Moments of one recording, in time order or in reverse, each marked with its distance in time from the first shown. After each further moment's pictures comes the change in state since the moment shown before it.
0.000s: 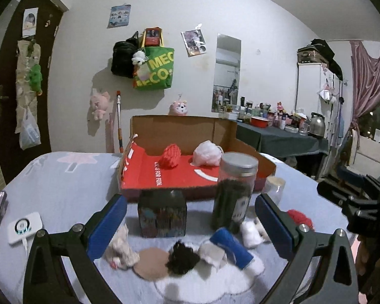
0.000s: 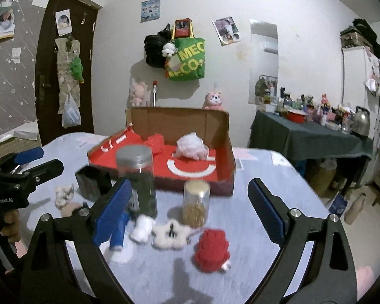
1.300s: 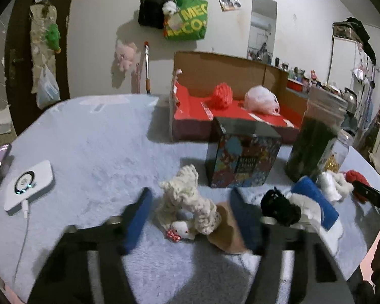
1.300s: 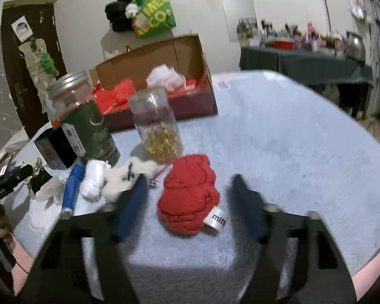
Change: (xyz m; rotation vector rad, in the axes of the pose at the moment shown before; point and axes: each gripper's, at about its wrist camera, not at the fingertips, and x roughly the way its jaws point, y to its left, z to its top) left arm 0.059 0.086 -0.052 -0.064 0.283 0.108; right arm 0.072 -0.061 -0.080 0.277 0.287 0.054
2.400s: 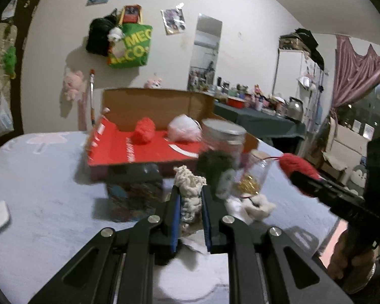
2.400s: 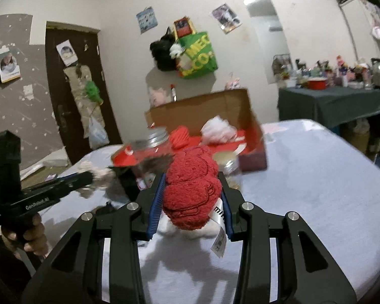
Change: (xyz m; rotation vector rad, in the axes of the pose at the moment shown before) left arm -0.042 -0.081 0.018 0.103 -0.136 -0.299; right arm -0.055 0.056 0.017 -0.110 -0.243 0.215
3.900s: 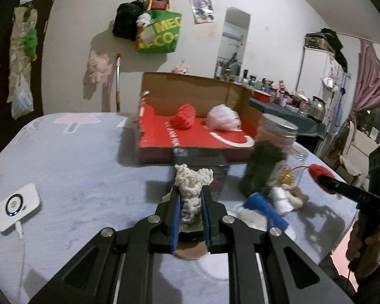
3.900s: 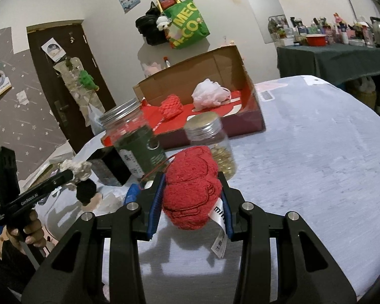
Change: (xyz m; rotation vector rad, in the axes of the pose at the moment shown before) left arm -0.026 0.067 -0.004 -0.089 0.070 0.126; right arm 0.022 -0.046 -0.003 0.154 0.159 0.028
